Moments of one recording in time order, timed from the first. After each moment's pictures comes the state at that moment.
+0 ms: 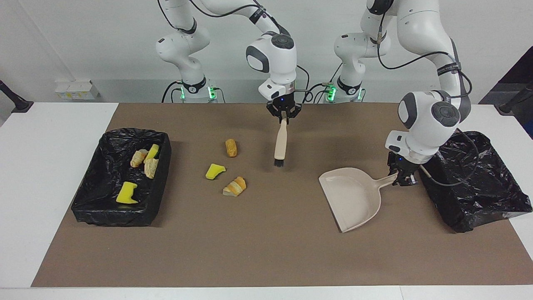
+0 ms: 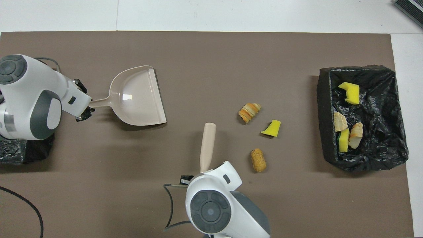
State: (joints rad) left arm -0.03 0.27 -0.07 -1.88 0.05 2.15 1.26; right arm 0.64 0.01 0.16 -2.12 0.00 2.19 1.04
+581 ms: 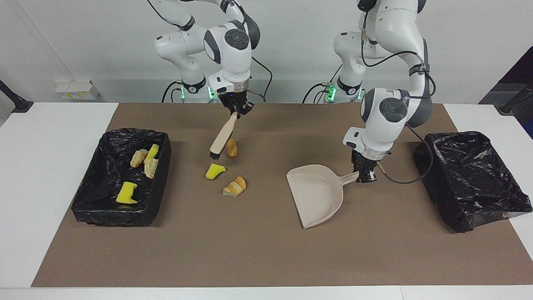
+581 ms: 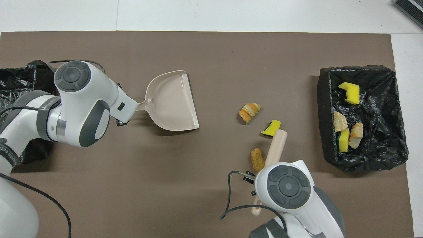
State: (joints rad) left arm -0.24 0.26 -0.07 -1.88 0.08 2.14 1.08; right arm 0.40 -0.23 0.16 -2.32 0.01 1.90 1.02
